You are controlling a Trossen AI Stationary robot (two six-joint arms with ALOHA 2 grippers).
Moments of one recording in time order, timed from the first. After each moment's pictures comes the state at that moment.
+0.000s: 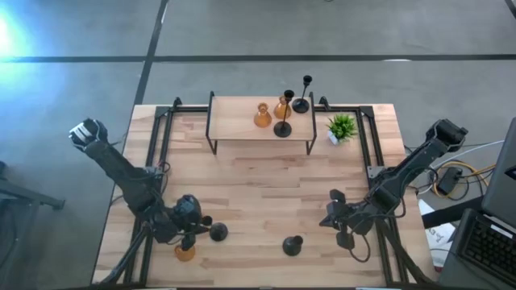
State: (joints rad) left arm -0.83 1.12 0.64 -0.29 -0.51 -1.07; right arm 0.74 1.15 0.62 -0.32 0.34 0.76
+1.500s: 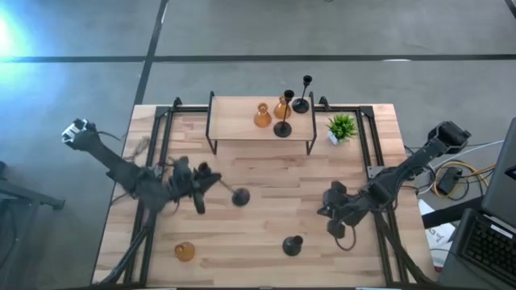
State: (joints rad) left arm -0.60 0.98 0.86 -0.14 -0.99 -0.63; right arm 0.62 1.15 0.62 -0.42 0.35 0.89
